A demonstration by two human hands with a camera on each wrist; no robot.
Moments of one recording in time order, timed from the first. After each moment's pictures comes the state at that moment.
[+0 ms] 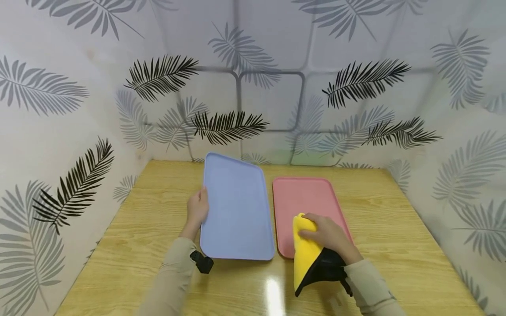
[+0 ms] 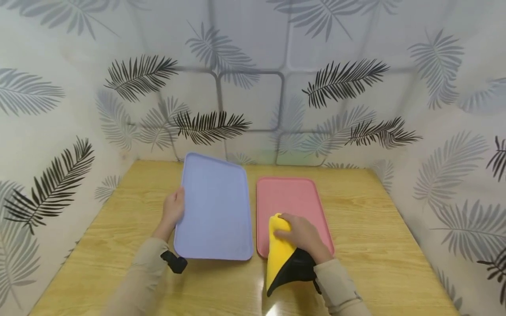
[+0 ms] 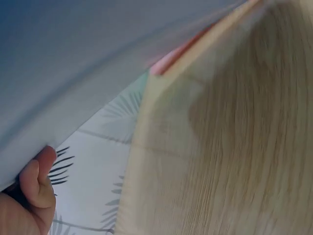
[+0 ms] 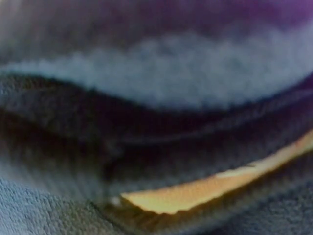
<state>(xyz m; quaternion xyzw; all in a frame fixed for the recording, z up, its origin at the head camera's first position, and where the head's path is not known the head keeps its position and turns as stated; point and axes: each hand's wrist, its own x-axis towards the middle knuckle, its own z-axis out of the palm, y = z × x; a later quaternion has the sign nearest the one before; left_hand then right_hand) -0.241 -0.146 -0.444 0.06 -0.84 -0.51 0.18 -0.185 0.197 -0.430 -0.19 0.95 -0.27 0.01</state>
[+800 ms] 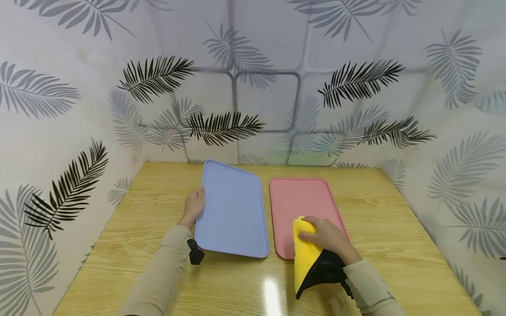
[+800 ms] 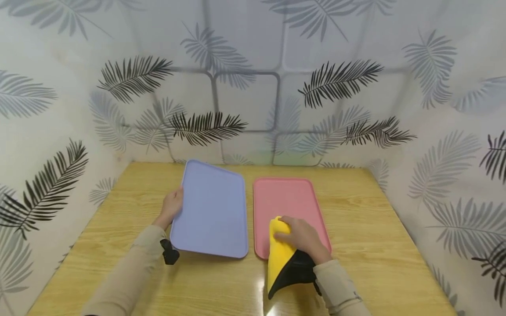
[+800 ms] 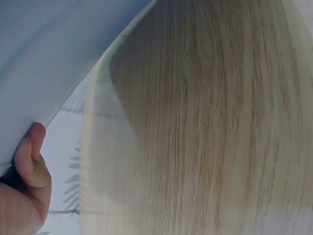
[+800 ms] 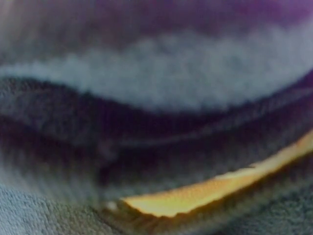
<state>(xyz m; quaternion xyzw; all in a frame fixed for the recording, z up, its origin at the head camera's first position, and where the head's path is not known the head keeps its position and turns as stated) -0.377 -0.201 -0.602 0.03 -0.86 -0.48 0.15 -0.185 0.205 -0.435 -0.17 0.95 -0.27 0.03</state>
